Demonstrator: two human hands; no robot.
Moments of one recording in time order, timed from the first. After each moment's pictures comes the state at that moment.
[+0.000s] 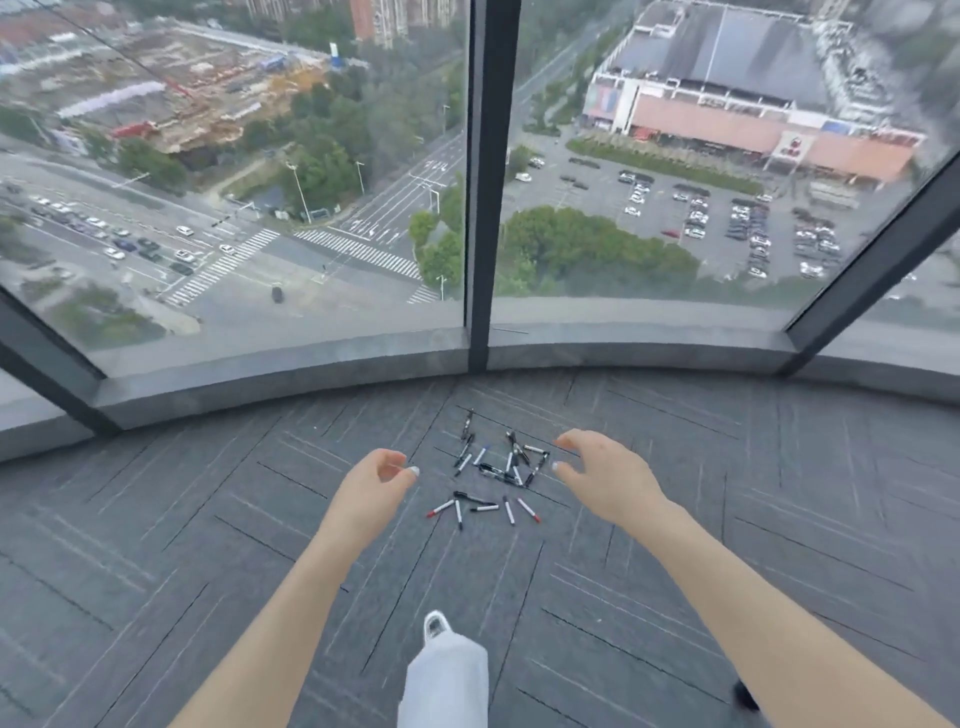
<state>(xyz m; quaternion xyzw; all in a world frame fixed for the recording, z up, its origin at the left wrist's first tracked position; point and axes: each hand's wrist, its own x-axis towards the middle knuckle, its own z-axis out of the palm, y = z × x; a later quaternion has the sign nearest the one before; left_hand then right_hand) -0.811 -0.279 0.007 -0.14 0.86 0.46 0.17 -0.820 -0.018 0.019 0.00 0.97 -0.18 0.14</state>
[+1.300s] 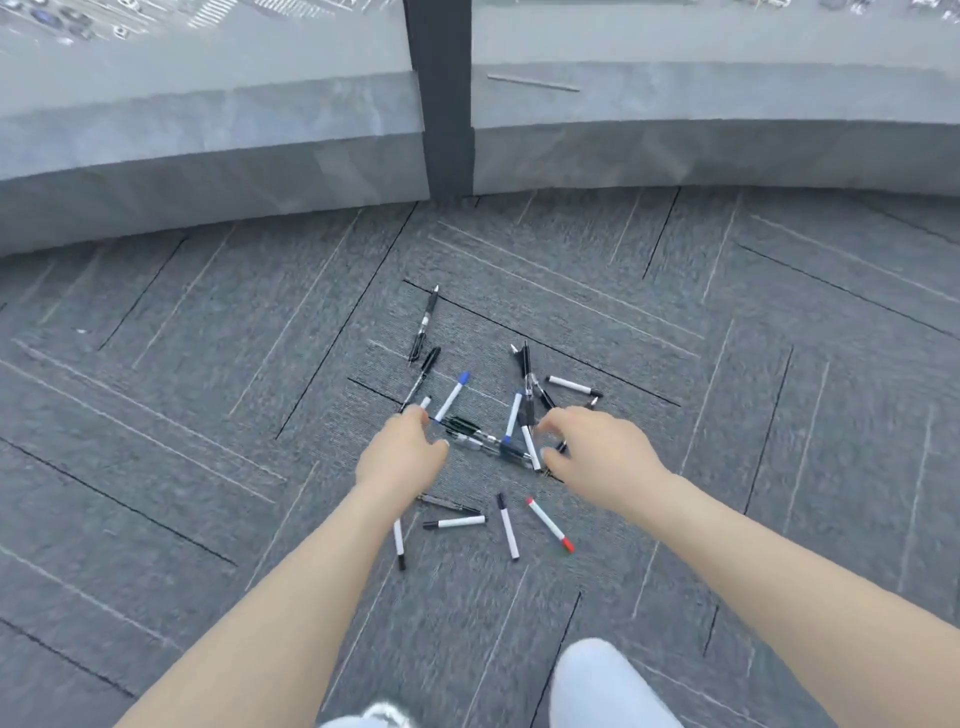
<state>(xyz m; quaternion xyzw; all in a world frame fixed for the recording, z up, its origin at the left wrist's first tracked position) -1.189 -0.133 -0.638 -0.15 0.89 0.23 0.35 -1.183 0.067 -0.597 -0.06 0.94 -0.09 0.33</state>
